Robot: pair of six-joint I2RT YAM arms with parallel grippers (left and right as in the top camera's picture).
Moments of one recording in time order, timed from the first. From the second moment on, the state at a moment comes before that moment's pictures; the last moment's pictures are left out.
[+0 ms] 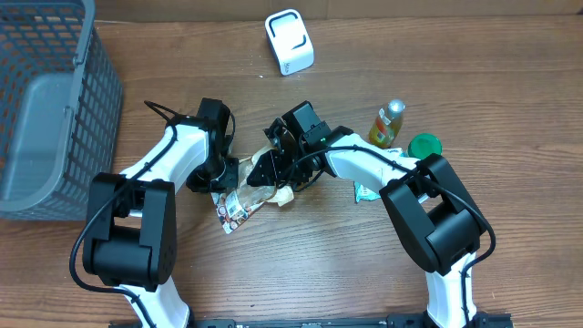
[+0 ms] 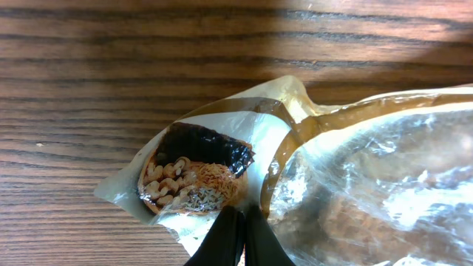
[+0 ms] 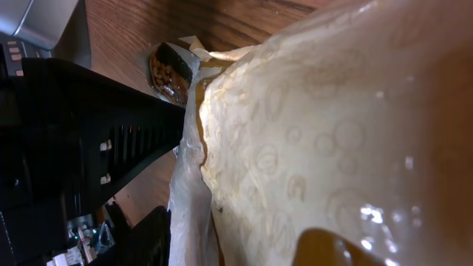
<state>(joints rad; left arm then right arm) -0.18 1.92 1.19 -0.90 0.01 -0.18 0.61 2.11 1.33 -0.35 -0.72 0.52</state>
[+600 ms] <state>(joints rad) -0.18 1.92 1.19 -0.89 0.01 -0.18 0.66 2.11 1.33 -0.35 -0.67 0.52</state>
